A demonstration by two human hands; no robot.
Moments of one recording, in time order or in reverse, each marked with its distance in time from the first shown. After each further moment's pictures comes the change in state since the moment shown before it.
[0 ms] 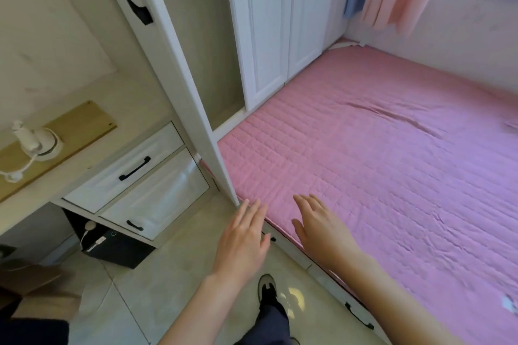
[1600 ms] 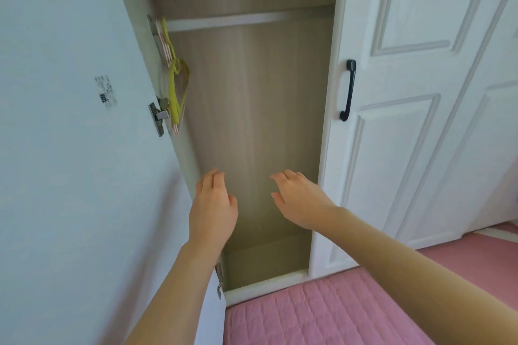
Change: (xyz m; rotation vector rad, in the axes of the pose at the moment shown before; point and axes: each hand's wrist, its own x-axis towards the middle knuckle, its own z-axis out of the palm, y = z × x) left_hand 0.462 -0.140 -0.245 0.116 0.714 -0.760; right_hand 0.591 -0.059 -0.250 -0.122 0.116 -0.800
